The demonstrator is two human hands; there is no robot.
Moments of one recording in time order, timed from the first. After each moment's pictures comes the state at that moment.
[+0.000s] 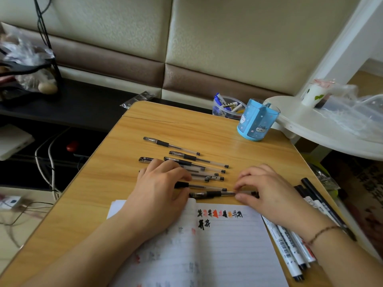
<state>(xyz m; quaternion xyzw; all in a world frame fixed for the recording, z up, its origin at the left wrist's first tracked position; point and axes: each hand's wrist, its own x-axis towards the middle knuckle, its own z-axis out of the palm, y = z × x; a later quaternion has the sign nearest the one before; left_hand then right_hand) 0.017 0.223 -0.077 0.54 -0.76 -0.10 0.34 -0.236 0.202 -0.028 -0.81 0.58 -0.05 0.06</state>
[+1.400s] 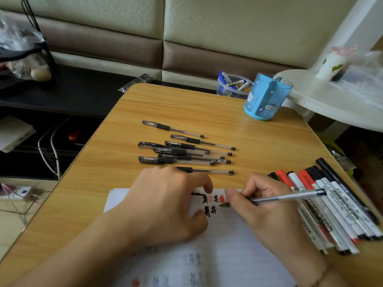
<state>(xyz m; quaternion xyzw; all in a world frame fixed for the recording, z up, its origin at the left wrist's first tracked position) 0.015 0.246 -0.054 0.48 -0.85 -0.08 0.20 -0.187 0.255 -0.068 -0.66 0.50 -0.46 0.32</state>
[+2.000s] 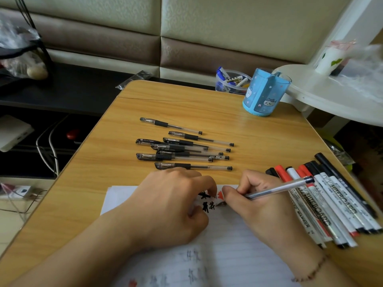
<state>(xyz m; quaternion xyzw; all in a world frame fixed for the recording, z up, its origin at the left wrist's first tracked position) 0.007 0.247 -0.055 0.45 -0.87 -0.12 0.16 -0.186 0.252 -0.070 -0.68 0.51 -0.44 0.28</state>
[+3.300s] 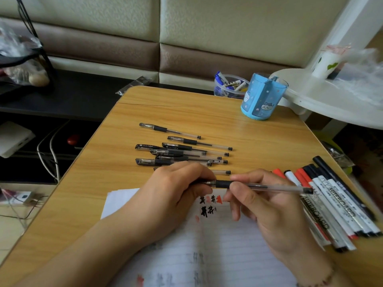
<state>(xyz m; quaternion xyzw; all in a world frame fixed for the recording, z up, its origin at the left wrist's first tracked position) 0.007 0.238 -0.061 0.36 -0.82 -0.18 0.40 -0.186 0.260 -0.054 -0.57 0.38 -0.54 0.48</state>
